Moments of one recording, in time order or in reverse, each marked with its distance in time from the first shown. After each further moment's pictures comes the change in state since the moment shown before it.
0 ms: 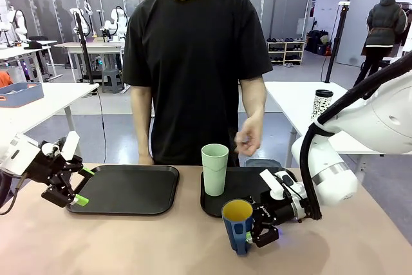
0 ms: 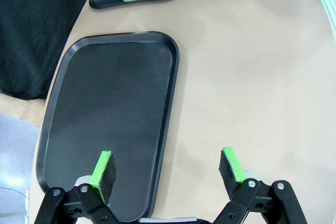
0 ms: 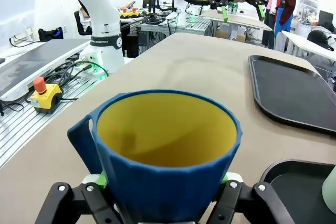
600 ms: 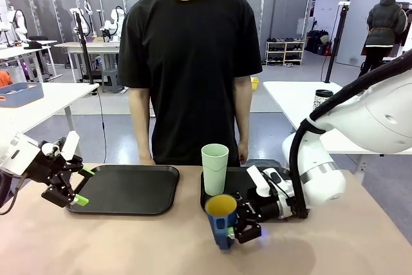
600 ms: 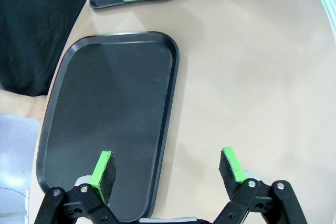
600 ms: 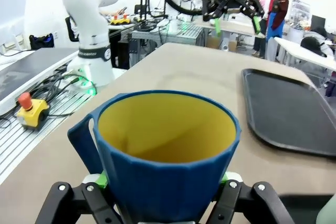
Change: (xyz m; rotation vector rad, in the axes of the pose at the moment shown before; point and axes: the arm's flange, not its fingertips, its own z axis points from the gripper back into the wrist) left arm 0.000 0.000 0.000 0.000 0.000 0.000; right arm 0.027 -0.007 -0.042 -0.049 -0.033 0.018
